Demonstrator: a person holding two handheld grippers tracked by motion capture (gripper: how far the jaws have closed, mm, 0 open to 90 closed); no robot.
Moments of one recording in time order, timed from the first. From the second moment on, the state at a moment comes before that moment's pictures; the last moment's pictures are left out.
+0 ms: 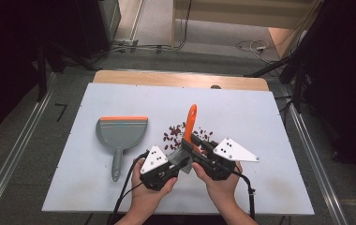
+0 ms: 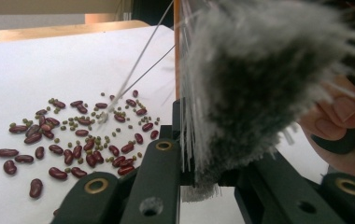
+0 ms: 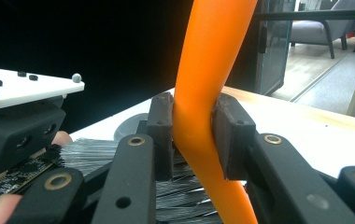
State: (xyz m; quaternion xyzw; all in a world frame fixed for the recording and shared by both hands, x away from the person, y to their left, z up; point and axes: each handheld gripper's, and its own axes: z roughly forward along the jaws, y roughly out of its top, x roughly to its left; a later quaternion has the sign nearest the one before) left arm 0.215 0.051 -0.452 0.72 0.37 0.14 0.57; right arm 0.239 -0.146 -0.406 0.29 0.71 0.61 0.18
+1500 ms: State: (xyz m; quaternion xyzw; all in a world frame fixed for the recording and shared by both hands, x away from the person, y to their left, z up) left arm 0.234 0.101 -0.442 0.76 0.20 0.00 0.61; right arm 0.290 -0.170 -0.428 0.13 0.77 0.61 -0.12
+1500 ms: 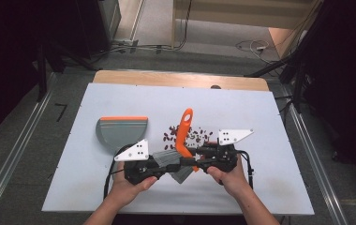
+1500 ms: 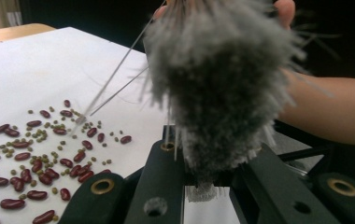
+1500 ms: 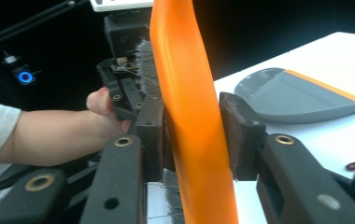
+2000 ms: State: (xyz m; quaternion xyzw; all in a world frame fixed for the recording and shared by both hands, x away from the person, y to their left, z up) left arm 0.238 0.110 -0.447 0.75 0.25 0.02 0.61; right arm 0.283 -0.173 -0.418 0.16 0.78 0.60 -0.06
